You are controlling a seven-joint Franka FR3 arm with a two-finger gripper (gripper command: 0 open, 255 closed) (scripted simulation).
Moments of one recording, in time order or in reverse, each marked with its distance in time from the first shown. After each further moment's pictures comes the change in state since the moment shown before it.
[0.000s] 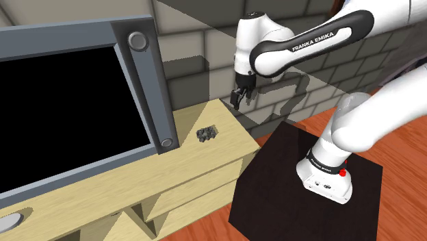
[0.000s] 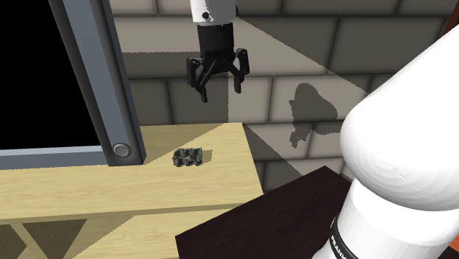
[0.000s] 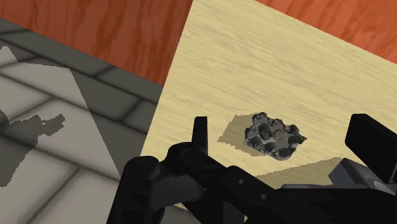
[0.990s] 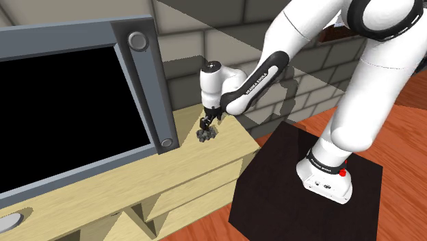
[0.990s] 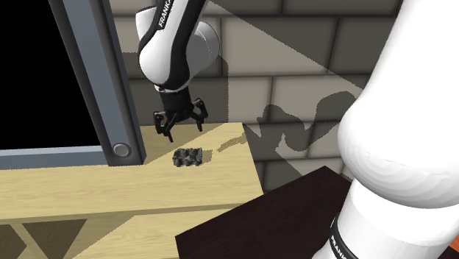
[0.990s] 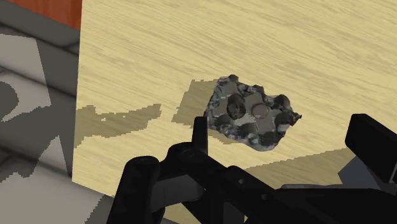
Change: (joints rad) arm -0.022 0.612 0.128 0.199 -0.339 0.421 0.428
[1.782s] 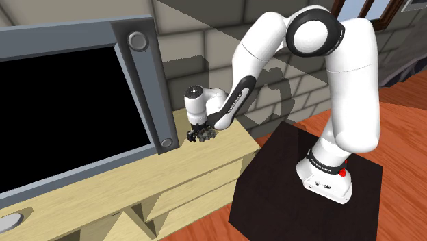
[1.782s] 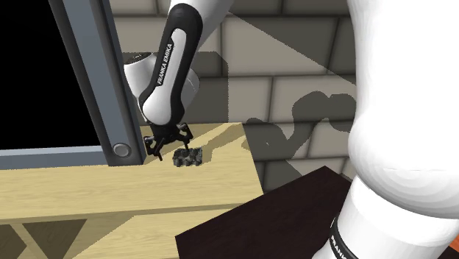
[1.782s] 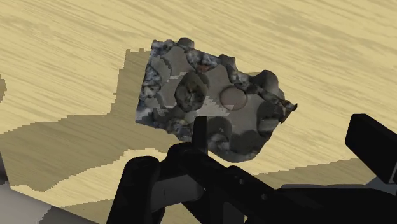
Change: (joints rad) arm 0.126 0.385 -0.116 0.269 -0.268 0.096 0.259
